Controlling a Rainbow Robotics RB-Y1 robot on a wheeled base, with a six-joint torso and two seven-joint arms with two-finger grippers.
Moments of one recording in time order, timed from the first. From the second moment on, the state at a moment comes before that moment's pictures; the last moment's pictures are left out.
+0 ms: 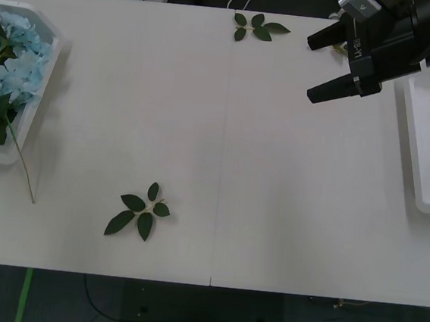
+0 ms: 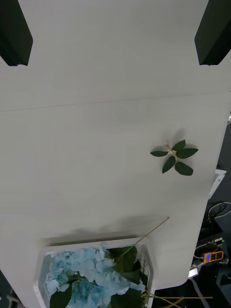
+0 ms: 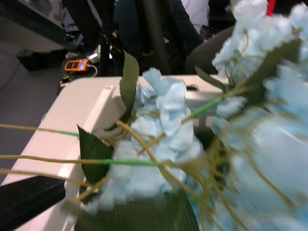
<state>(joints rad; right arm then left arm) -1.04 -1.09 0.65 -1.46 -2.05 1.18 2.70 -0.42 0.99 0.03 -1.64 0.30 1.59 -1.47</state>
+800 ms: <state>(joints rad) -1.04 -1.09 0.65 -1.46 -2.05 1.18 2.70 0.15 1.03 0.20 -2.14 1.16 0.89 -1.50</state>
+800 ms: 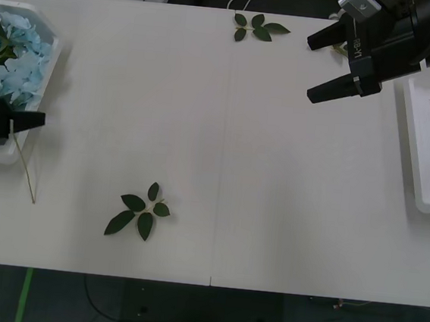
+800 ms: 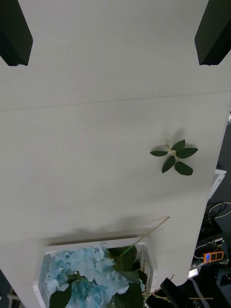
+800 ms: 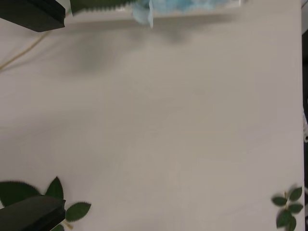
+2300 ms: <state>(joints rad) -1.04 -1.09 0.65 -1.46 -2.05 1.18 2.70 -0.16 1.16 -0.30 -1.82 2.42 0.88 -2.71</state>
